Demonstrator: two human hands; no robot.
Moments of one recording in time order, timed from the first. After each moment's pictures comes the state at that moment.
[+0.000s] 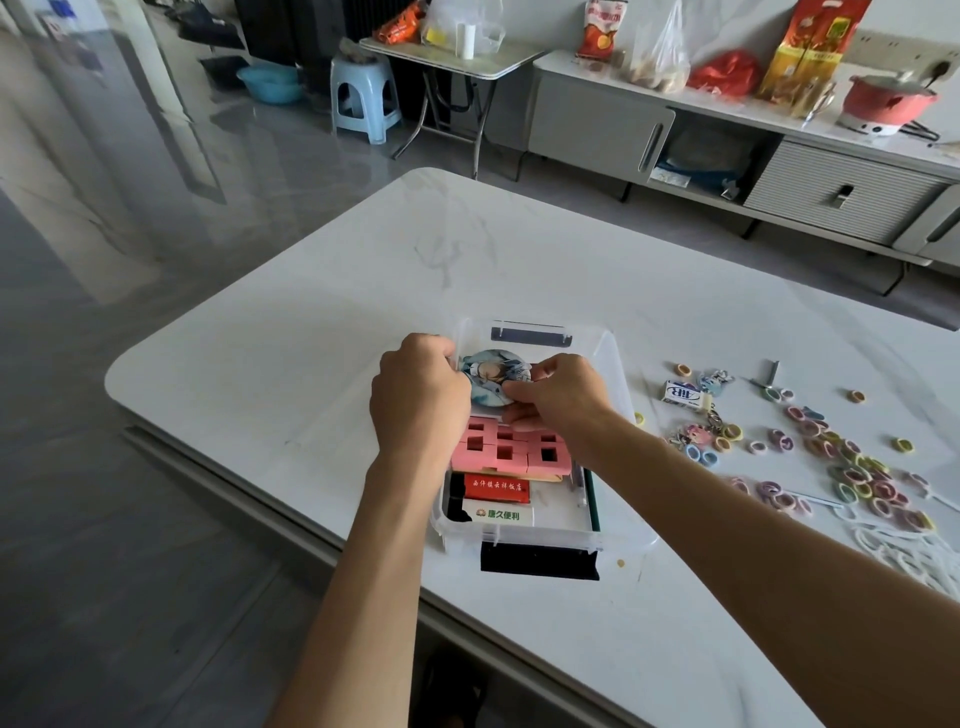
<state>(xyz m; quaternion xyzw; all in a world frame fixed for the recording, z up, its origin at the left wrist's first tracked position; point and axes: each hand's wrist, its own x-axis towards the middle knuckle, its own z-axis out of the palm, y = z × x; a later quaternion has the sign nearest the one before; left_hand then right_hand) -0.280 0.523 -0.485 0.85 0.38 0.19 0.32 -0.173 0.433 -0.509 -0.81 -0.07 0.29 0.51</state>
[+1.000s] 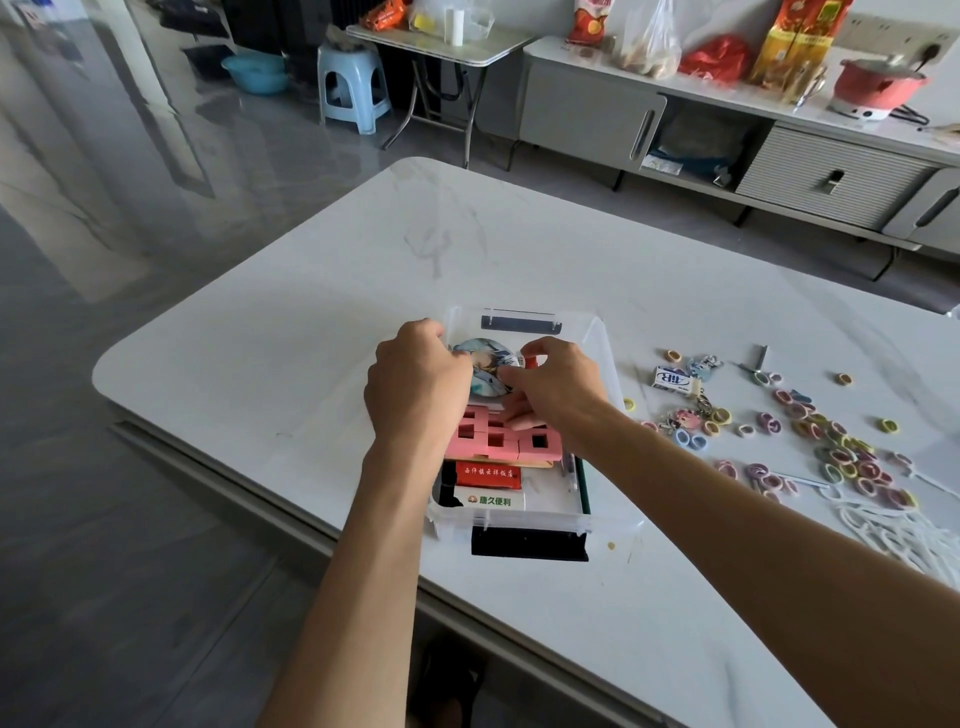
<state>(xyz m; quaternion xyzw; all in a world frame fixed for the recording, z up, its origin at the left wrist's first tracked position) -0.277 0.514 -0.476 0.83 0.41 0.17 0.34 -0.178 0.426 -0.505 -0.82 -0.09 0.26 0.49</state>
